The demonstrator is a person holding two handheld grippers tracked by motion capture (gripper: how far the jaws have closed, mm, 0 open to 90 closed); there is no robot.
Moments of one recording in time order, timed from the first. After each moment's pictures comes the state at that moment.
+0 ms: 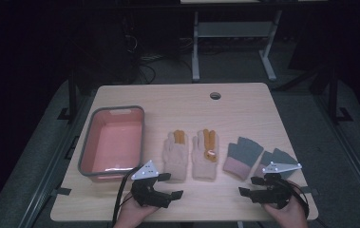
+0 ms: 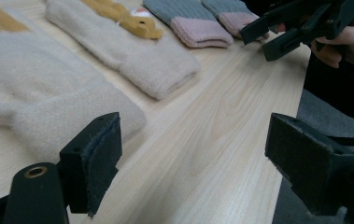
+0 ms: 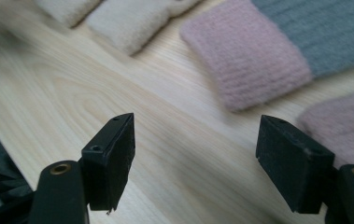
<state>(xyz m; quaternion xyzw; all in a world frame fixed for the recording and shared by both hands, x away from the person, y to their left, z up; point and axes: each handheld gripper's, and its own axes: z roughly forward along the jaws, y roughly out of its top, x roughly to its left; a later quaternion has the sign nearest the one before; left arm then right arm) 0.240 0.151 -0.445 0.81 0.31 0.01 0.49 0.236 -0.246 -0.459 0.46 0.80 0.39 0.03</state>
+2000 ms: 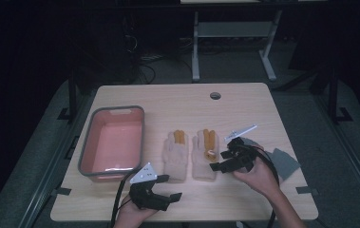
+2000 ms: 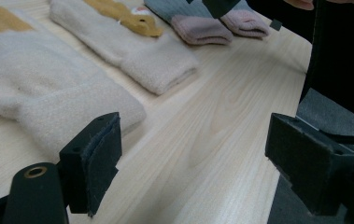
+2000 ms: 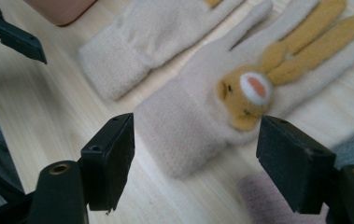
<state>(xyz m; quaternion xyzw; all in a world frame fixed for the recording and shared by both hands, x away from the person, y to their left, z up) 0.232 0.154 -0.445 0.81 0.31 0.02 0.50 0.323 -0.161 -0.410 0.39 0.86 0.34 -0.01</state>
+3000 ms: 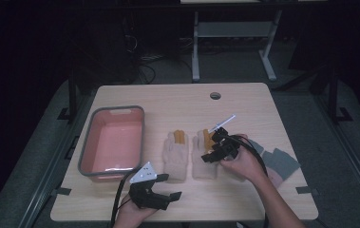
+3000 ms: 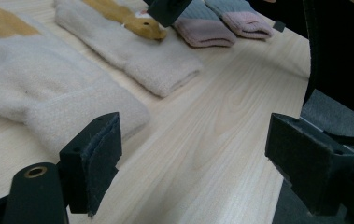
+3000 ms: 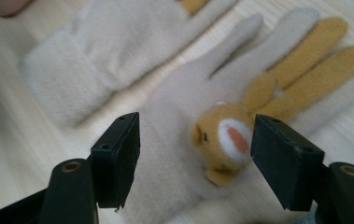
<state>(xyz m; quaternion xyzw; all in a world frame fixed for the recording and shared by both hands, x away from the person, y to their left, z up) 0.233 0.154 -0.444 0.81 0.31 0.02 0.49 0.364 -0.125 -0.419 0.38 0.88 0.28 0.01</state>
